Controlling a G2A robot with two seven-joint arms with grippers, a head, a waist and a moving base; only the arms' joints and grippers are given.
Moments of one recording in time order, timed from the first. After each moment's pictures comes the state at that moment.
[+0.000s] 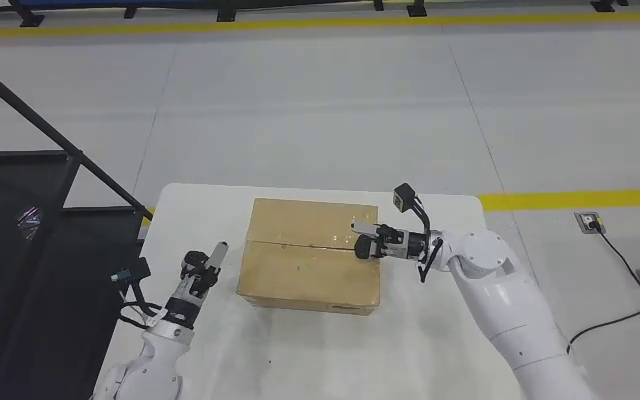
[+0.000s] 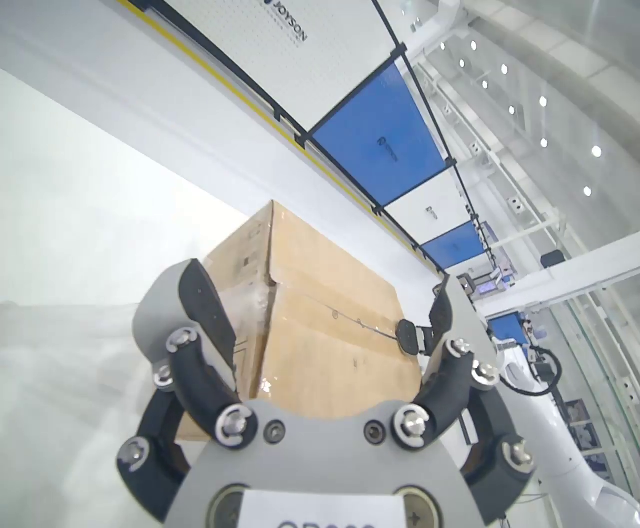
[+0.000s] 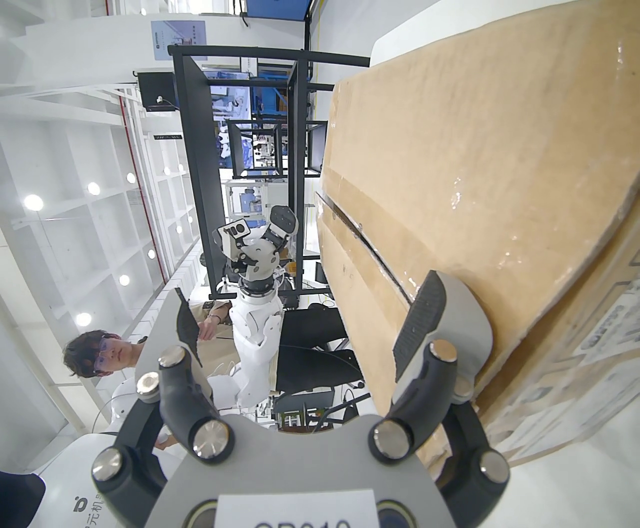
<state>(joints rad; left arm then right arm) 1.47 -1.18 -1.54 -1.90 0.37 -0.09 -0.06 -0.60 -1.27 1.13 -1.00 0.29 -0.21 1.12</state>
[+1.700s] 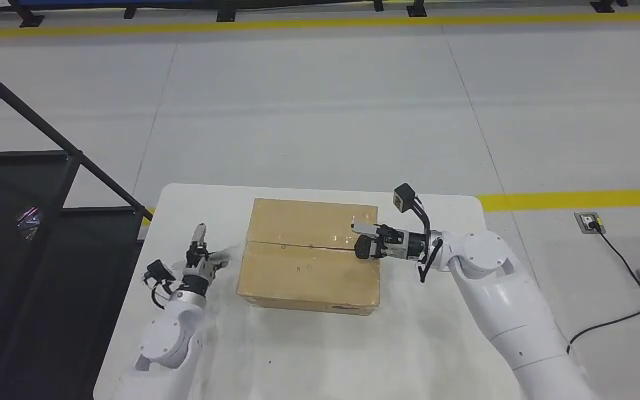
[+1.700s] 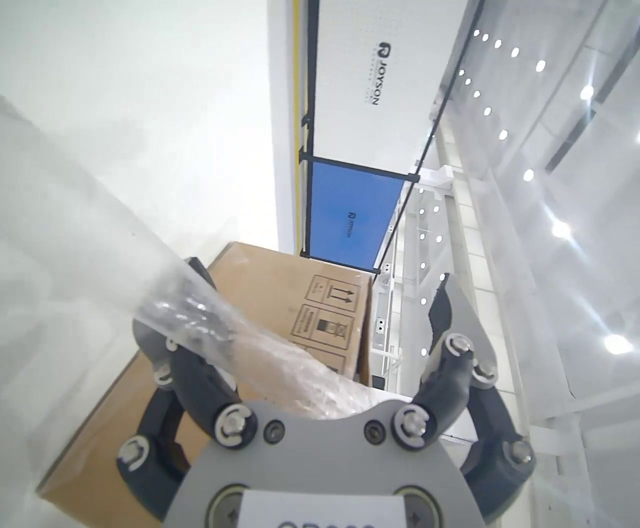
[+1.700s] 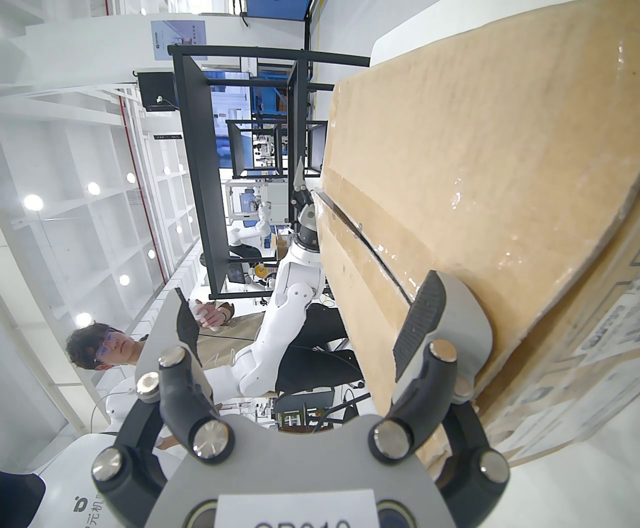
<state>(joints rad) 1.17 -1.26 -1.47 -1.37 -0.38 -0.15 -0.06 -0.60 -1.27 1.13 -1.00 0.29 -0.21 1.12</state>
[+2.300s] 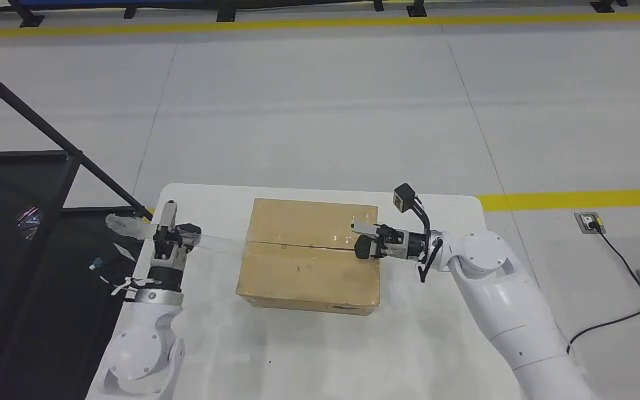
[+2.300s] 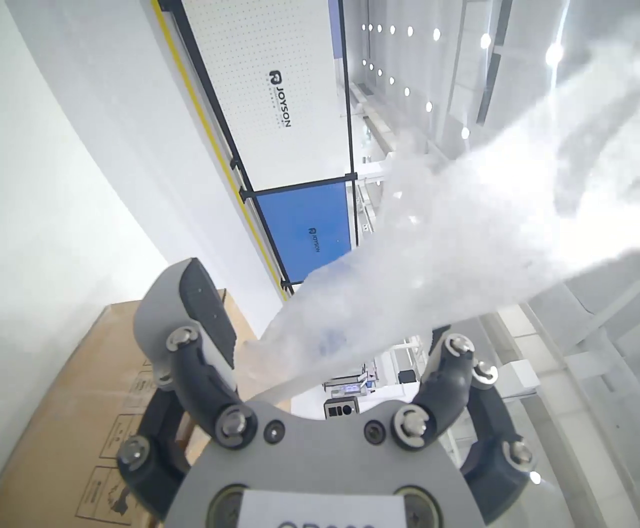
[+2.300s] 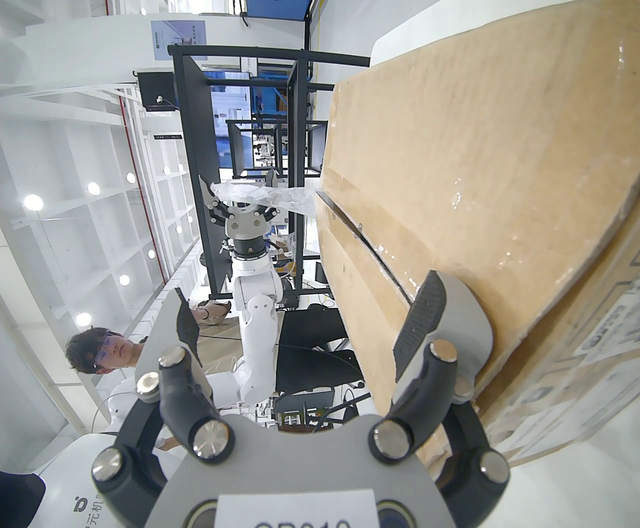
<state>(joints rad) 1.28 -1.25 -1.56 -1.76 -0.13 -0.10 0.04 -0.60 -1.27 1.13 -1.00 0.29 -0.21 1.12</state>
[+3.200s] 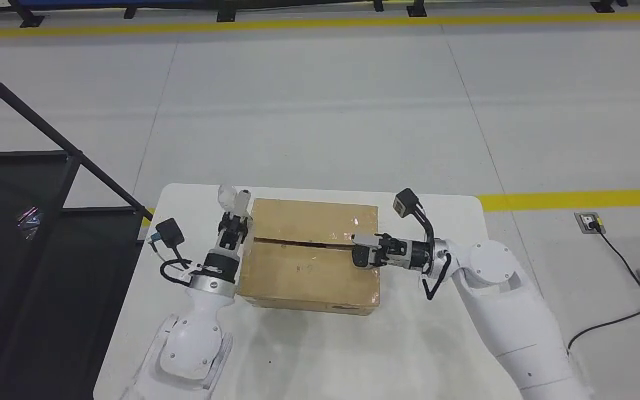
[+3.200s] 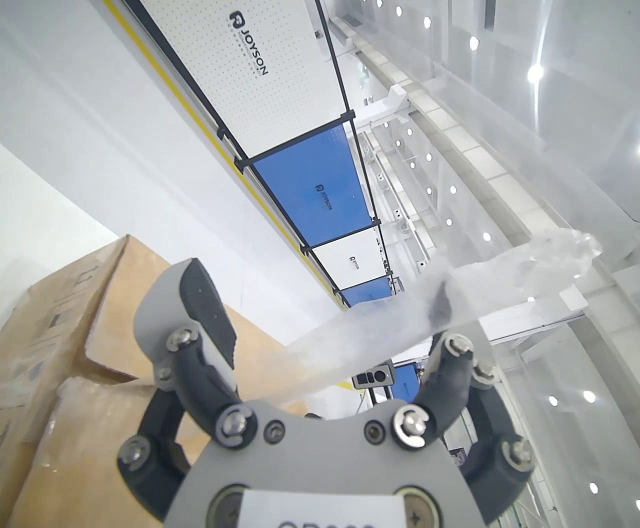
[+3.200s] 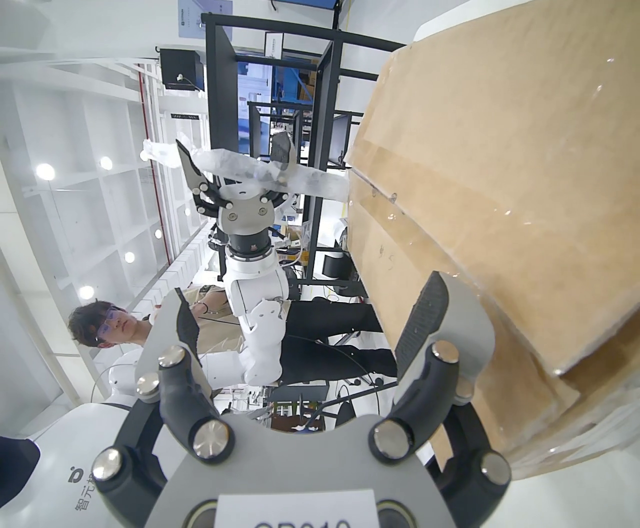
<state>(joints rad) 1.17 -1.29 -1.31 -1.80 0.13 0.02 0.10 -0.72 -1.24 1.19 -1.22 0.30 -0.21 1.13</state>
